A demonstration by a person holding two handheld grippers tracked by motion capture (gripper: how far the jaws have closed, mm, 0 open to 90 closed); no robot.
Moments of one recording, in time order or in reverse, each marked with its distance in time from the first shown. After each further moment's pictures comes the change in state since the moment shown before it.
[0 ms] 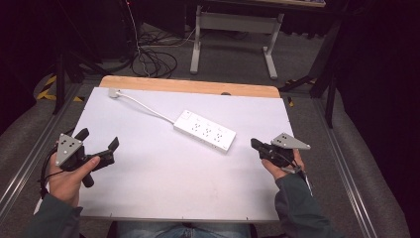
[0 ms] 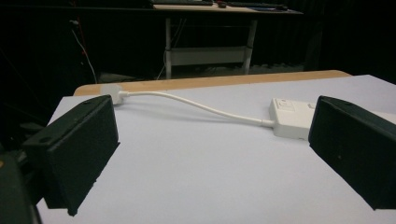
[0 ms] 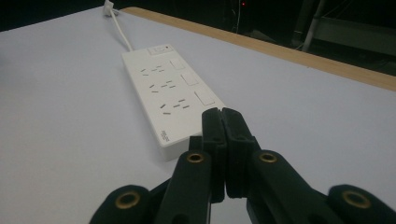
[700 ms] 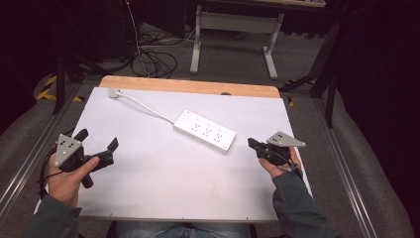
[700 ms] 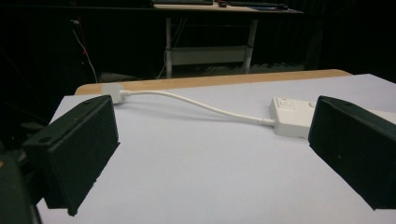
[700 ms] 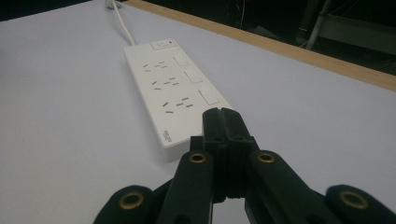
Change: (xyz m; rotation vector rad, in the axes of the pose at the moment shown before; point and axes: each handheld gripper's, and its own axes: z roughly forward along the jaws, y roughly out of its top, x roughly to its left) left arm 0.001 -0.001 -0.002 0.000 0.004 0.002; right arm 0.002 0.003 0.009 0.020 0.011 -0.028
